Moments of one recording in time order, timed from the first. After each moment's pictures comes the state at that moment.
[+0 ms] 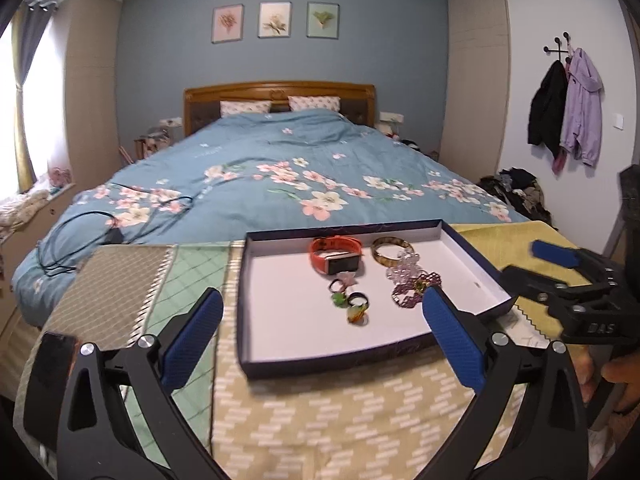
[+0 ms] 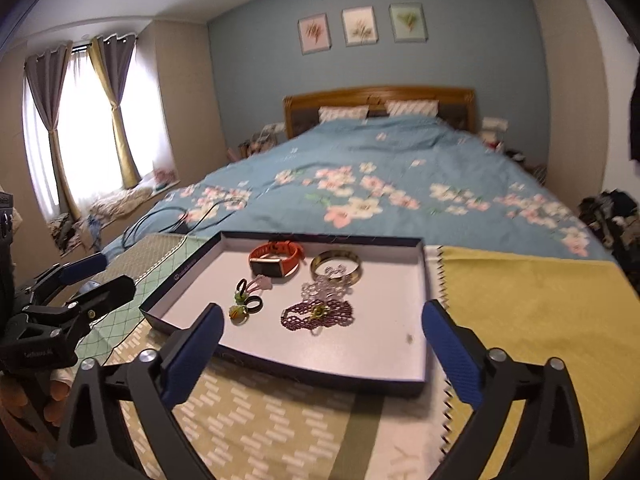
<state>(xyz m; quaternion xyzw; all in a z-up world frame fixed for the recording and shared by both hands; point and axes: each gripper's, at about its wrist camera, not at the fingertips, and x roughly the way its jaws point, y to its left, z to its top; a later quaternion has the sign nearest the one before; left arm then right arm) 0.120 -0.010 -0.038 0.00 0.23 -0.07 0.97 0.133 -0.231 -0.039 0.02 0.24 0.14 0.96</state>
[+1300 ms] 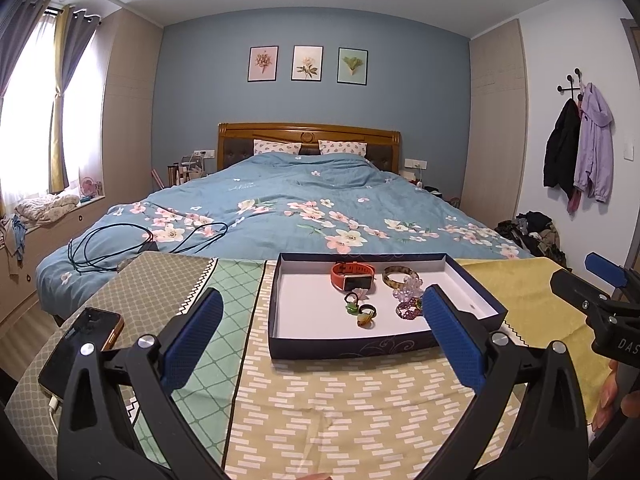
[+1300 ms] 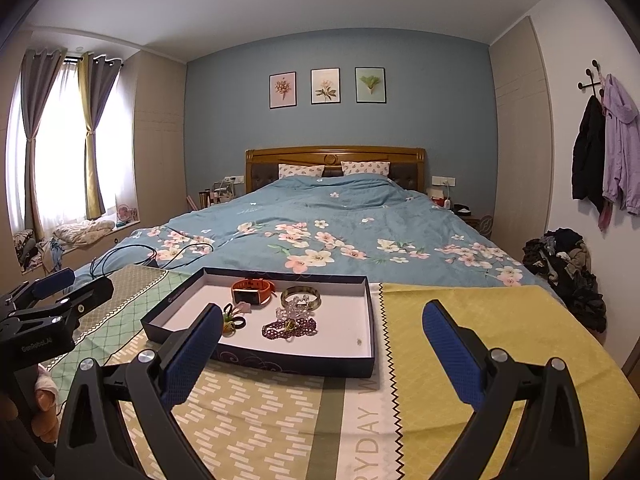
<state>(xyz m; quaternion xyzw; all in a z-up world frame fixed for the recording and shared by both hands) 0.039 0.001 -0.017 -0.02 0.15 -0.03 0.99 0.042 -0.228 -0.017 0.00 0.14 0.05 0.99</state>
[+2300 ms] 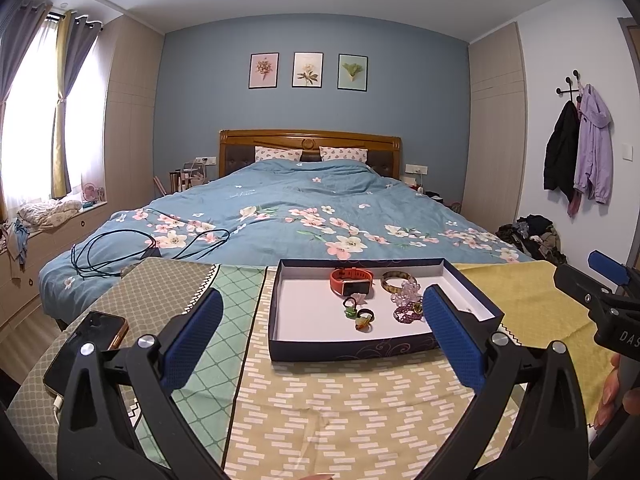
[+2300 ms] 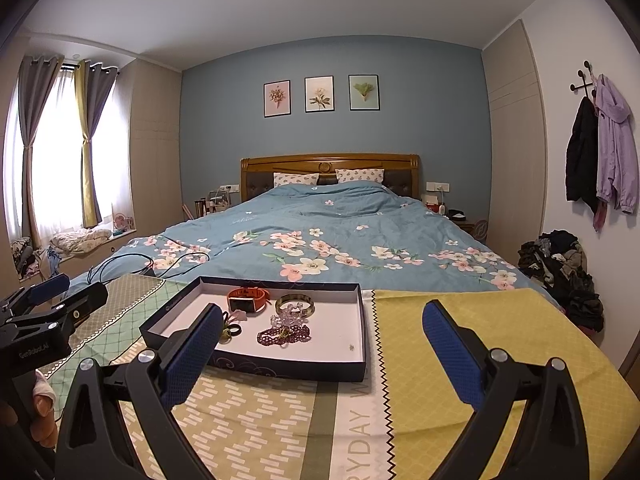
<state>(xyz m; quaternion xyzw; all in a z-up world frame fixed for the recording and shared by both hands) 0.033 0.000 -0.015 -0.02 0.14 -0.03 0.99 0.034 -0.234 -0.010 0.01 0.13 0.04 0.99</state>
